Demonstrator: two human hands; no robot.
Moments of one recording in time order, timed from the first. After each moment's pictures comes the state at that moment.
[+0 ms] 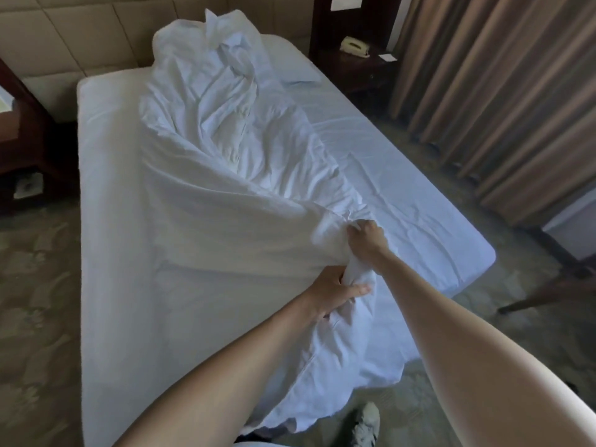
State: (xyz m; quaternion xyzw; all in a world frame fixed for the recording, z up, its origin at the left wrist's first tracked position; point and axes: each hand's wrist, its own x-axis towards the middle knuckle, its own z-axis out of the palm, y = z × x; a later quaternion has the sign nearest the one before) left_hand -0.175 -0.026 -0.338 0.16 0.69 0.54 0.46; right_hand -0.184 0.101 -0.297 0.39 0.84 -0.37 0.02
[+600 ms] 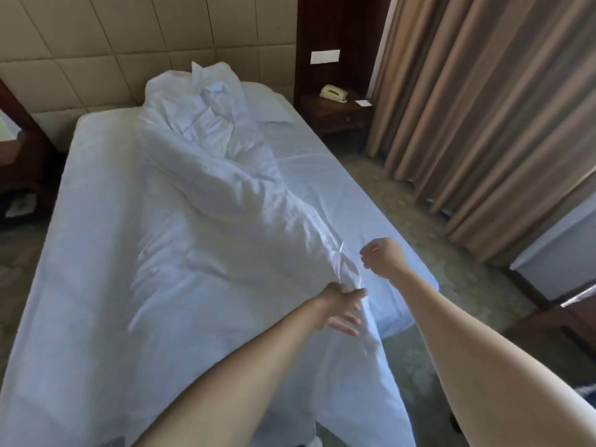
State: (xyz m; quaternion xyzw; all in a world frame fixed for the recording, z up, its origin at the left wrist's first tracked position) left_hand -0.055 0.204 -0.302 0.04 0.66 0.52 0.55; right_hand -0.052 0.352 -0.271 0.37 0.85 -0.38 0.02
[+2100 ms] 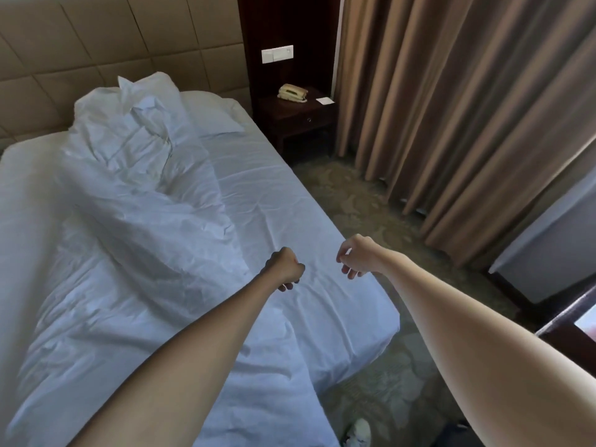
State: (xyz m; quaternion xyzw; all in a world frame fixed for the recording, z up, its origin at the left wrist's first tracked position) left_hand -0.208 0.449 -0.304 0.14 0.89 0.27 0.33; right_hand -0.126 0.621 -0.275 0.27 0.88 -0.35 0.20
